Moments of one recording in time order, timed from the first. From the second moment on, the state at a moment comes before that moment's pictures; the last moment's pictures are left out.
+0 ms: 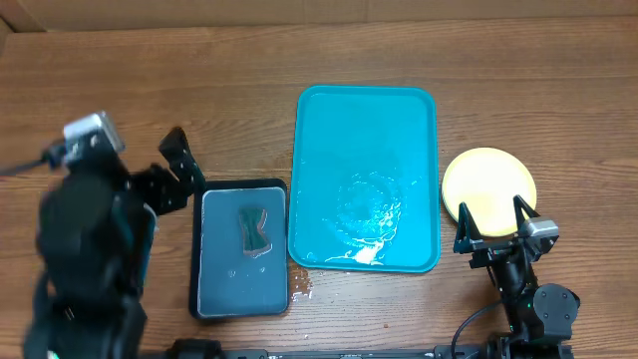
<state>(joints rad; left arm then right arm) -0.08 0.81 1.25 -0.77 -0.16 -0.34 -0.06 0.01 0.02 -0.01 -0.23 0.15</state>
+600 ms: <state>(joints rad) -0.06 0.14 0.39 -0.22 0.02 -0.13 -0.06 0.01 0.02 -0.01 -0.23 0.15</state>
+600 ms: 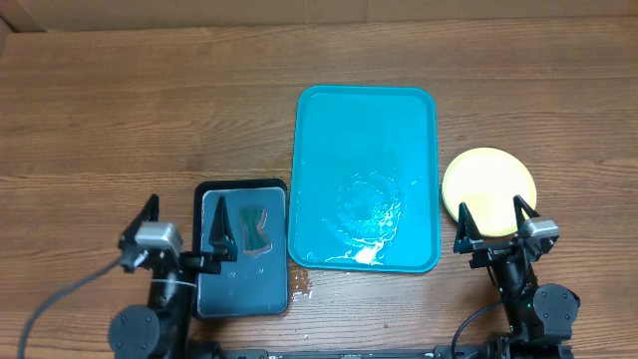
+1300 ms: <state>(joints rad) -0.06 0.01 0.01 0.03 0.02 -0.13 -0.06 0.01 0.02 -0.01 -0.23 0.15</state>
